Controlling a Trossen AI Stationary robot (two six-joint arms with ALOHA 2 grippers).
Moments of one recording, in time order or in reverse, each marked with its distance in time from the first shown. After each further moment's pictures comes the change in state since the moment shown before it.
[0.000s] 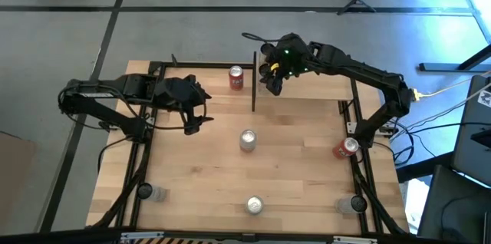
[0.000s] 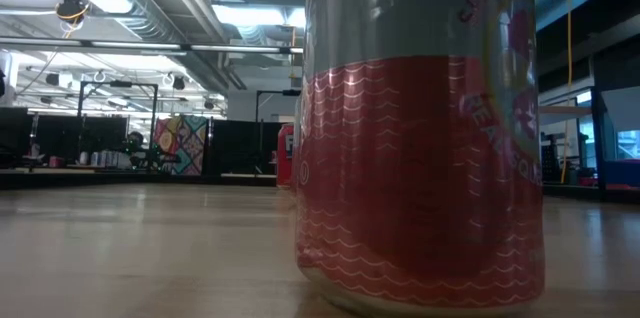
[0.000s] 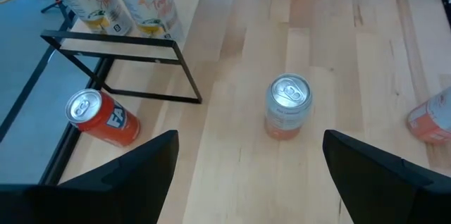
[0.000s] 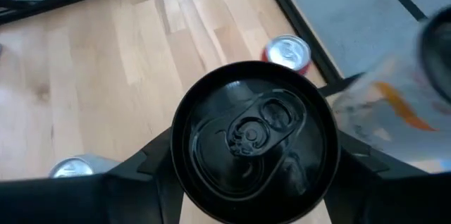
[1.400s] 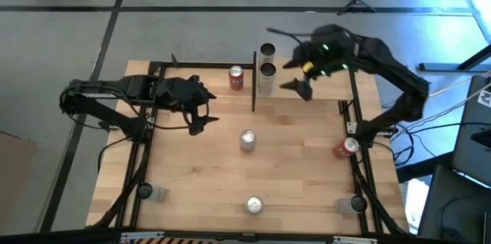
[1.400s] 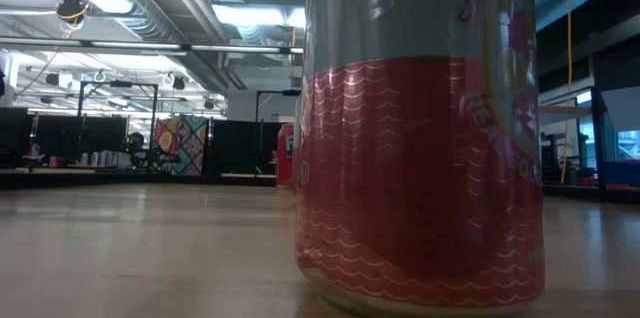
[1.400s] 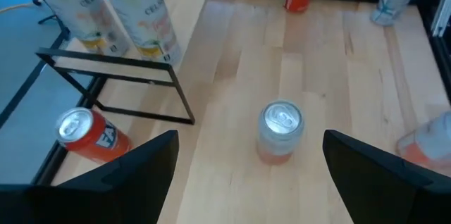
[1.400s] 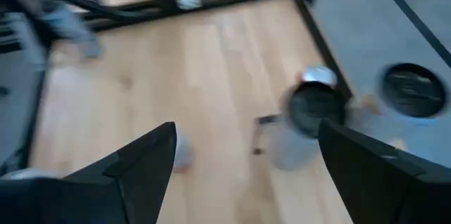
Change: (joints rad) left arm -0.007 0.012 -0.016 0.096 0.008 -0.027; right arm 0.097 -0.129 0.291 -0.330 -0.097 -0.036
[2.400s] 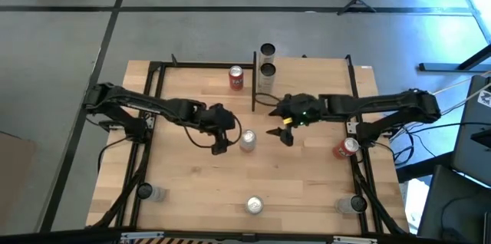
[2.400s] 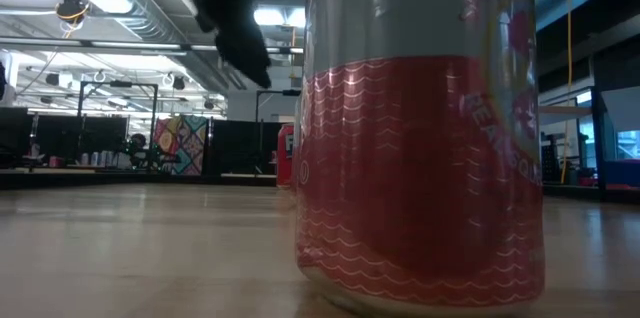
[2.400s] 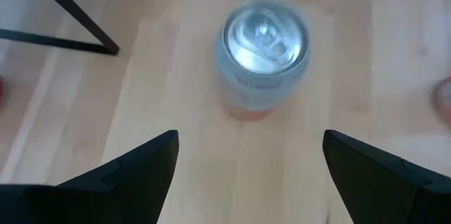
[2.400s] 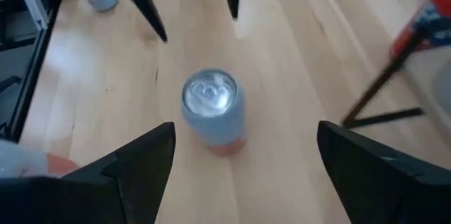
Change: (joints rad) left arm -0.022 0.301 -0.242 0.264 0.112 -0.087; right arm 0.311 -0.178 -0.943 0.795 0.168 0.244
